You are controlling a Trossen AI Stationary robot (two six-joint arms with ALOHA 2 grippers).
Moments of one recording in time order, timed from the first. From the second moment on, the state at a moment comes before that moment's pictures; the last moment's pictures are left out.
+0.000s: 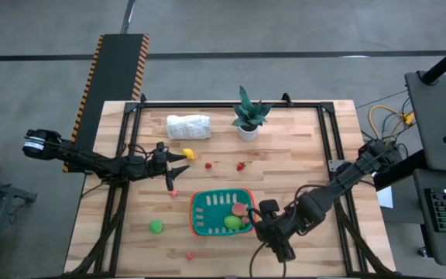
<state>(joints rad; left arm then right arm) -0.12 0.96 0.03 0.80 -0.43 -0.15 0.61 1.71 1.48 -0.85 0.00 0.40</state>
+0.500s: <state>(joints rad) -0.12 0.96 0.03 0.80 -0.40 -0.28 0.61 1.71 1.48 -0.86 0.00 0.45</state>
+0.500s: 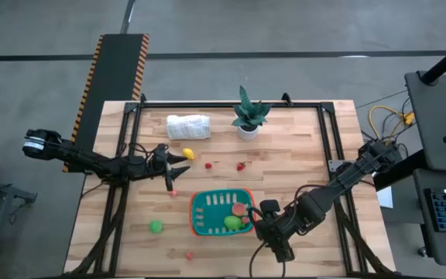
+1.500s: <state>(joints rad) -0.12 0.96 0.03 0.80 -0.40 -0.28 0.78 1.71 1.45 -0.86 0.08 0.72</state>
